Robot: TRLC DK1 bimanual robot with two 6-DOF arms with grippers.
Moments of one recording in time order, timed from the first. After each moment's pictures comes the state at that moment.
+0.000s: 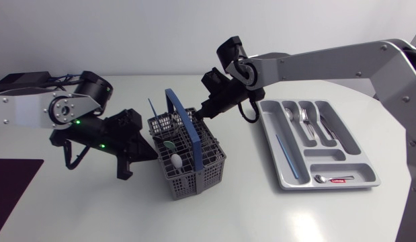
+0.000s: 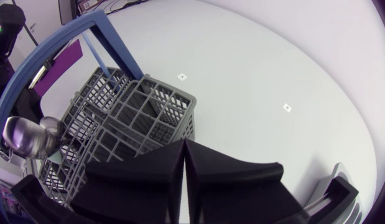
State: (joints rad) left arm -0.21 1.57 0.93 -0.55 0.58 0.94; right arm 0.50 2.08 1.59 -0.42 -0.30 -0.20
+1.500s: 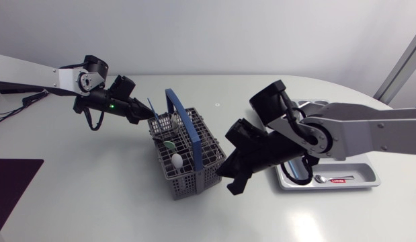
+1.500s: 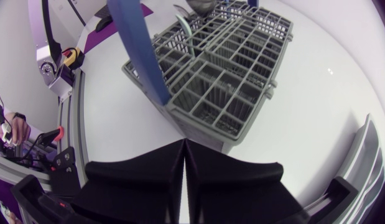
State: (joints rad) left arm -0.01 2.05 1.39 -0.44 0.81 0.75; right arm 0.58 1.54 0.87 -0.35 -0.46 -0.30
